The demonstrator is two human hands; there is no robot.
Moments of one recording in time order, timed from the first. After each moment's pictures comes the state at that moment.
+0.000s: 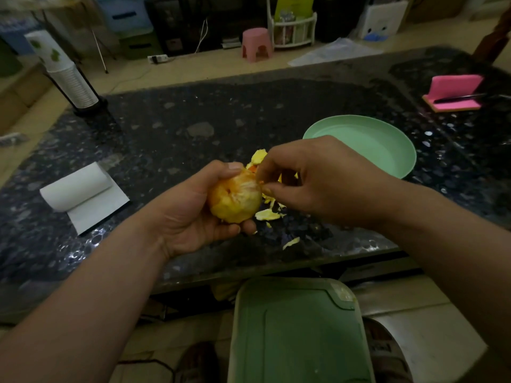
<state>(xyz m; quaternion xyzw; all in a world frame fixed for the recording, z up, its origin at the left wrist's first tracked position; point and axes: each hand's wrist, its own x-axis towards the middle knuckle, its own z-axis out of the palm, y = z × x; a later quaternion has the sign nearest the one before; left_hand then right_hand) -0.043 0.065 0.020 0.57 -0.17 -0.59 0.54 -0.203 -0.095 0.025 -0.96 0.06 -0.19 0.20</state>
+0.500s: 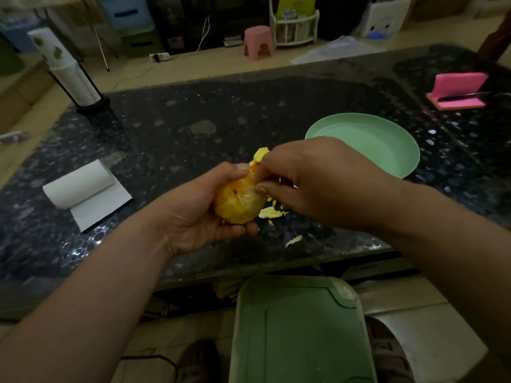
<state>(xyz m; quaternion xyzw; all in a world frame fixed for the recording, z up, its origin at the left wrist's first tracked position) -0.043 0.065 0.019 0.59 -0.18 -0.59 0.52 -0.199 -0.082 0.032 -0.97 0.03 -0.19 0.12</state>
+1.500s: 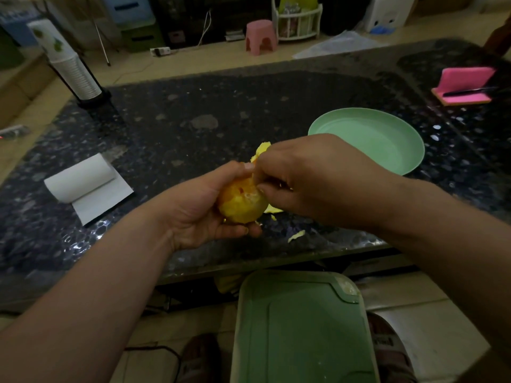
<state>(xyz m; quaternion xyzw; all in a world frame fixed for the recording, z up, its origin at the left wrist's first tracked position) -0.048 0.068 0.019 0.62 -0.18 -0.58 0.50 -0.193 -0.074 0.031 -0.98 -0.01 -0.19 0.07</state>
